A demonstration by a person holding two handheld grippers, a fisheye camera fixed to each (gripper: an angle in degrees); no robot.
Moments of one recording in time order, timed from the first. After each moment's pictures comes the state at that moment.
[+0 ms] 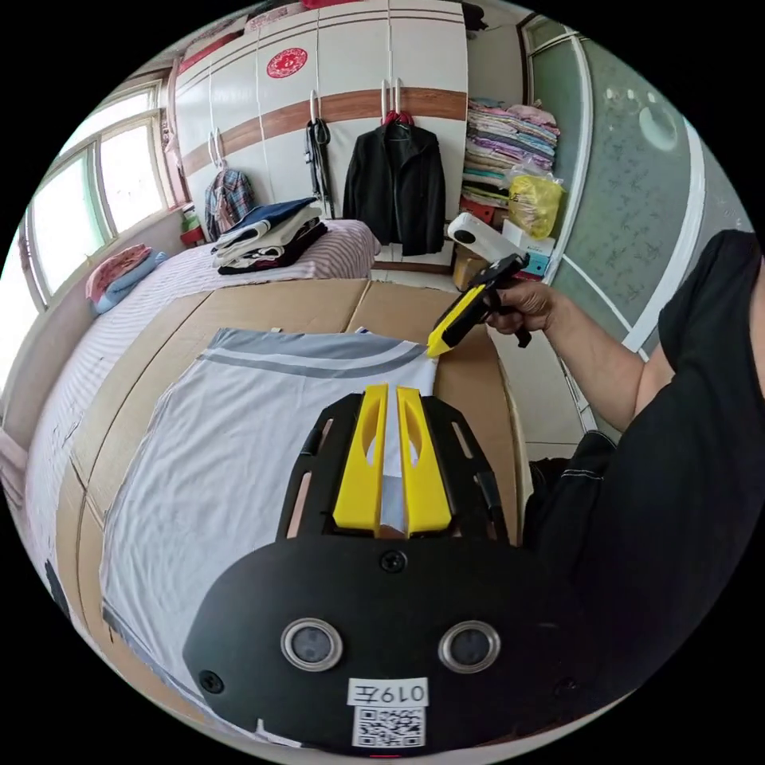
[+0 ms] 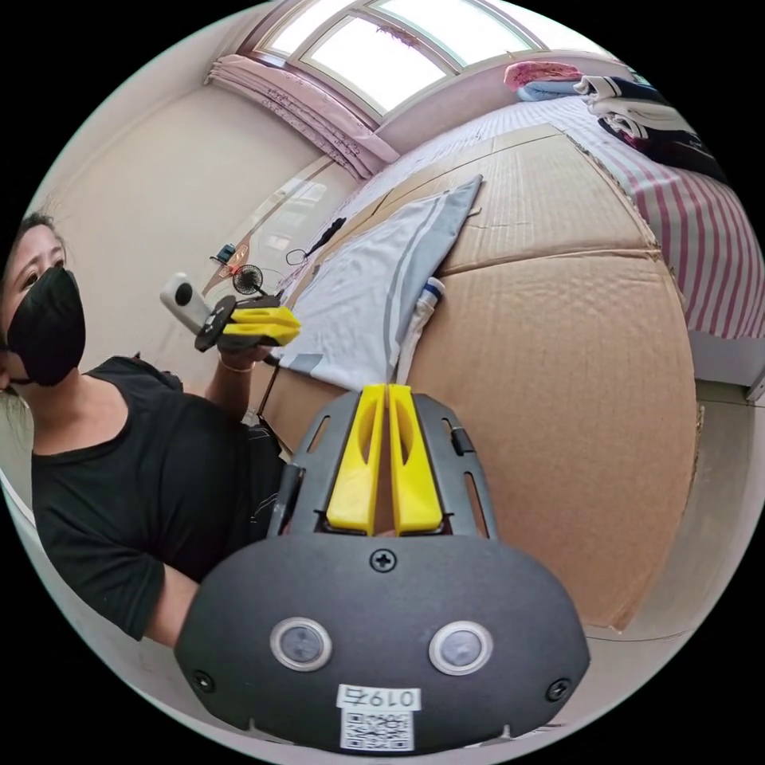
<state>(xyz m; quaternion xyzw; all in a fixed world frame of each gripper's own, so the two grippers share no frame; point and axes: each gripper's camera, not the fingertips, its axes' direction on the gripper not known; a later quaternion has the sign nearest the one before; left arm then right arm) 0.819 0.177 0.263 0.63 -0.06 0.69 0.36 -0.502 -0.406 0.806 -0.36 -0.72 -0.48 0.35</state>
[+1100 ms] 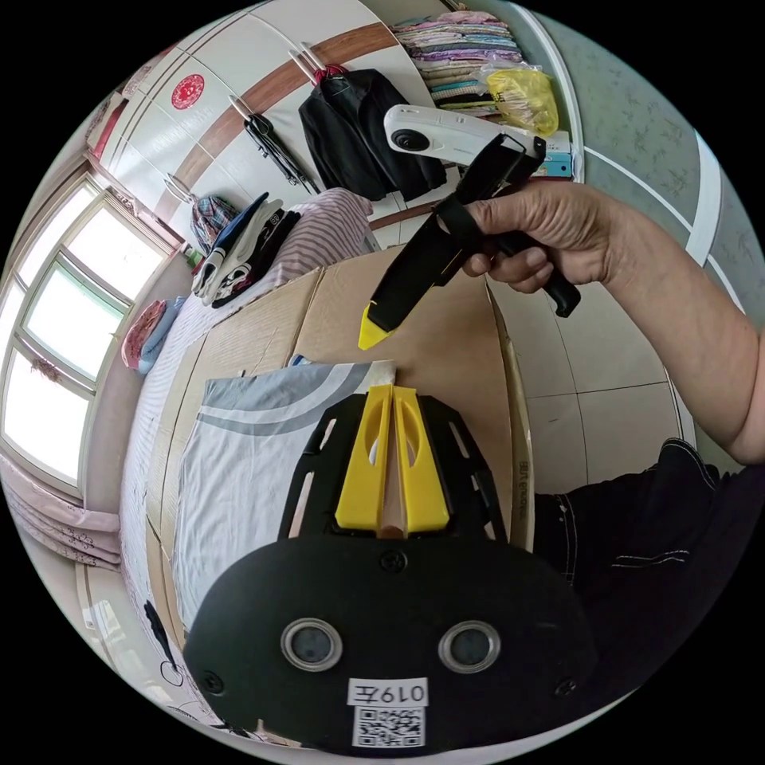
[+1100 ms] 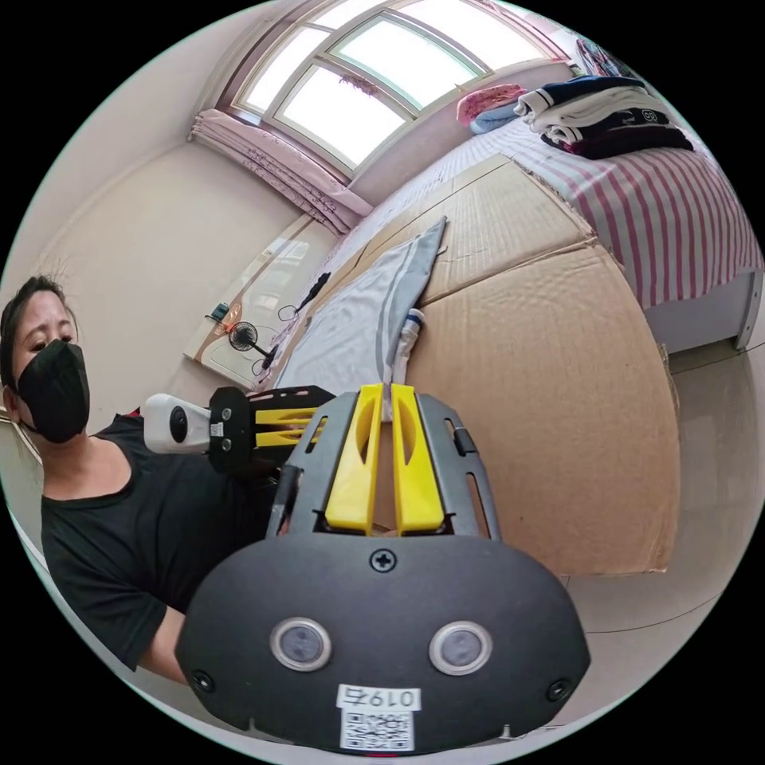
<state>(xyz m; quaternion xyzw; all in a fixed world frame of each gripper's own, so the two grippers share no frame) 0.916 0.203 0.399 0.67 -0.25 0.62 0.32 -0.462 -0.406 0.823 -0.36 -0.75 -0.38 0.41</state>
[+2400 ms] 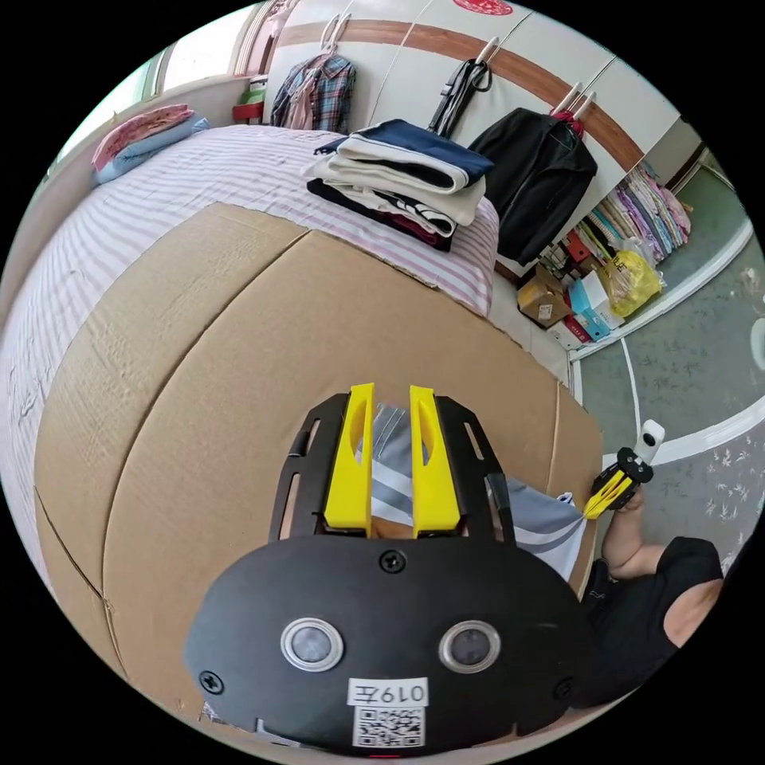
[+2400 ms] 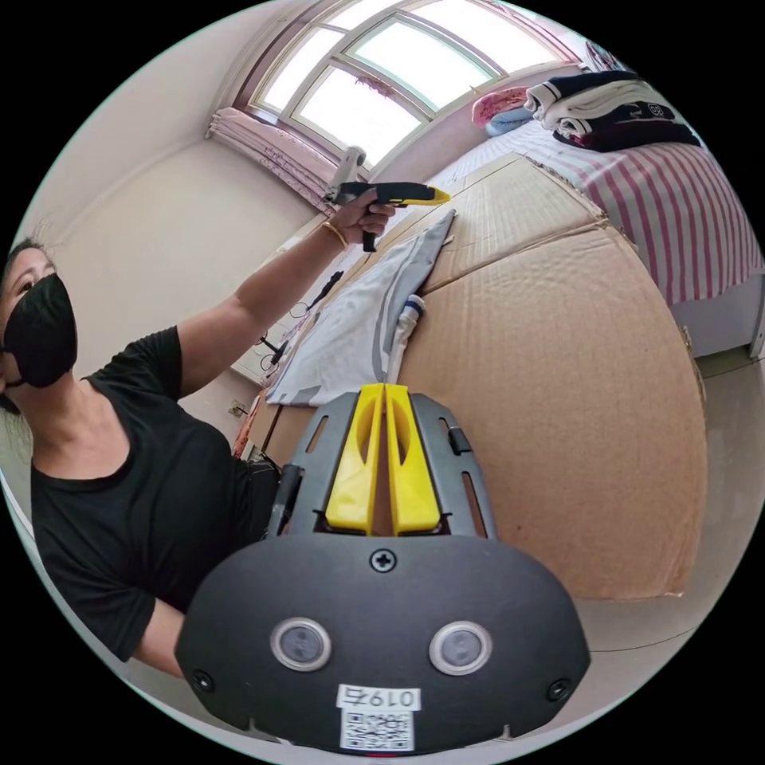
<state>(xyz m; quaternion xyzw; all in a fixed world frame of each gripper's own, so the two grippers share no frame) 1.000 -0.023 -0.173 0.53 0.00 0.64 0.56 -0.461 -0.392 0.864 -0.35 -0.77 -0.38 0.39</state>
